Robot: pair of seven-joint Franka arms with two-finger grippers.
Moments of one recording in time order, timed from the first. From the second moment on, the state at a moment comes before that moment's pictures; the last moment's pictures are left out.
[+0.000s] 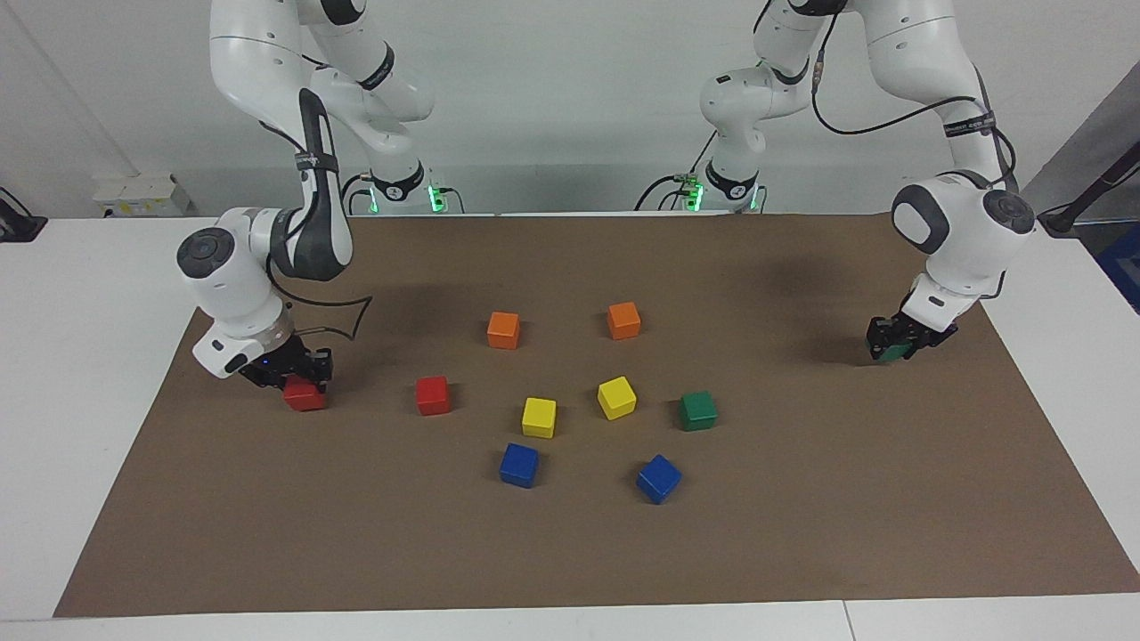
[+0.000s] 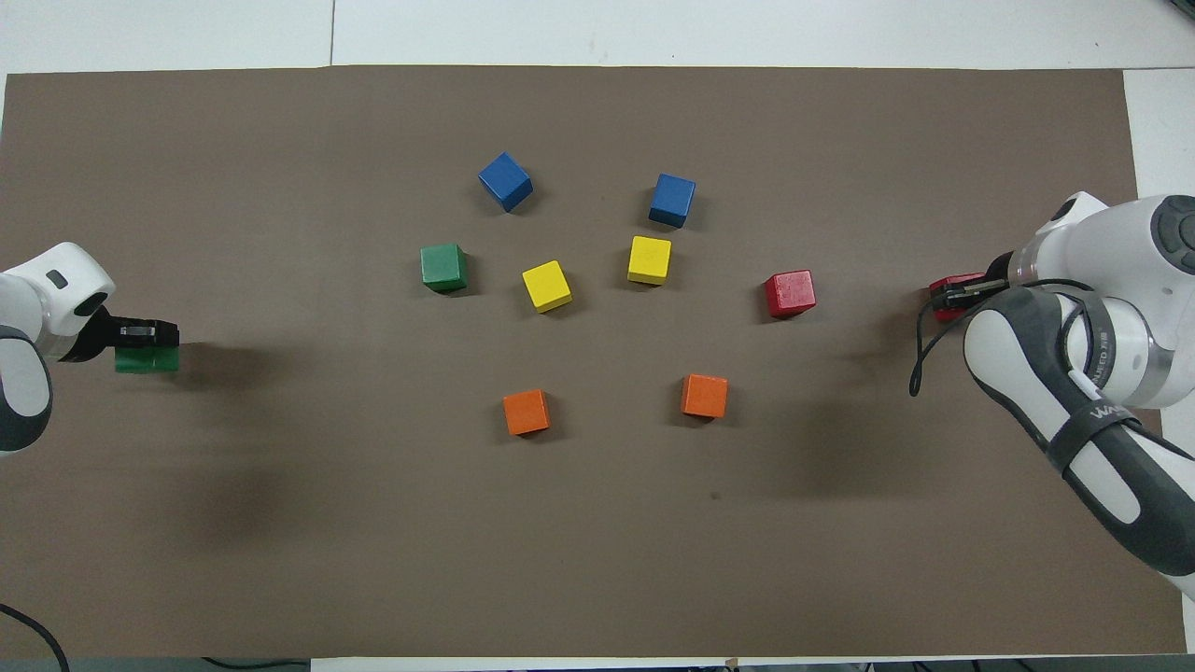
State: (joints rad) left arm 0.17 0.17 0.04 -2.14 -0.02 2.36 0.32; right arm -0.15 0.26 0.03 -2.07 -0.03 2.37 -0.19
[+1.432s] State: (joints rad) left arm 0.04 0.23 0.01 -1.90 -0.03 2.21 0.12; right arm 0.14 0.25 0.04 -1.83 -0.02 2.17 0.12
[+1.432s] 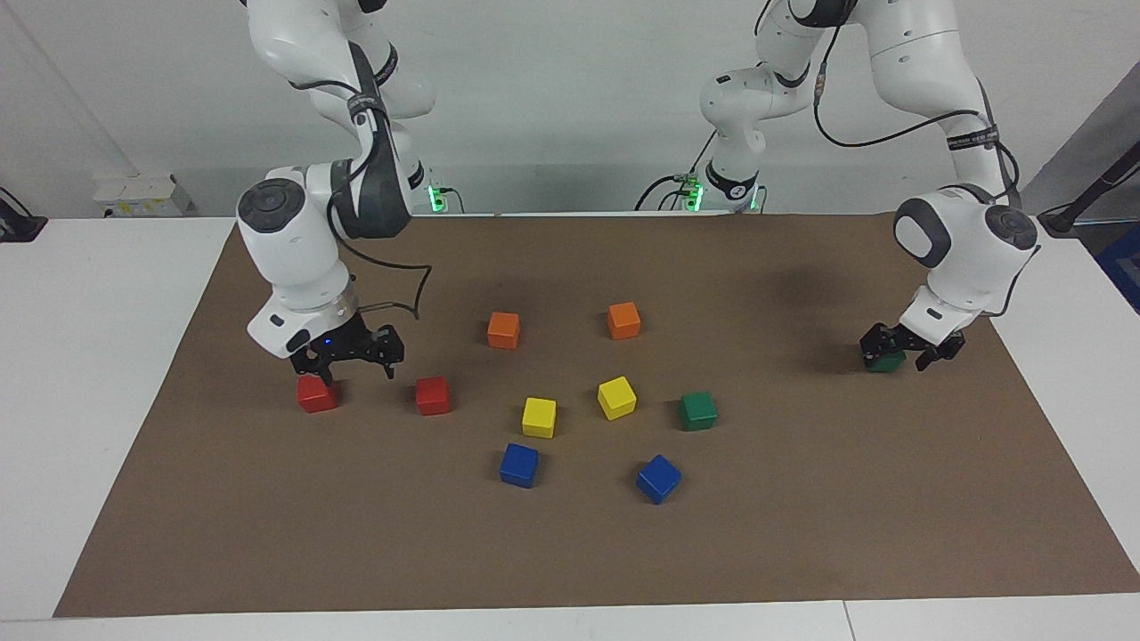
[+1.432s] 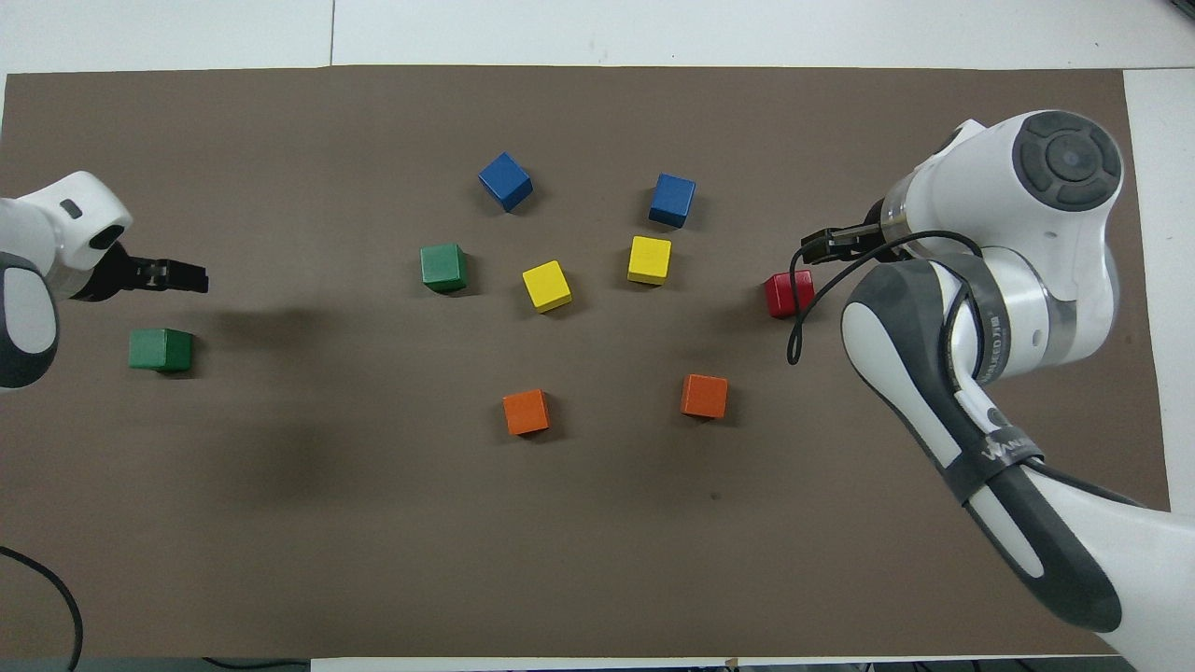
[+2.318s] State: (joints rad) left arm -0.37 0.40 0.01 -1.78 -0.02 2.30 -0.38; right arm 0.18 0.28 0.04 -1.96 -0.02 2.32 0.17
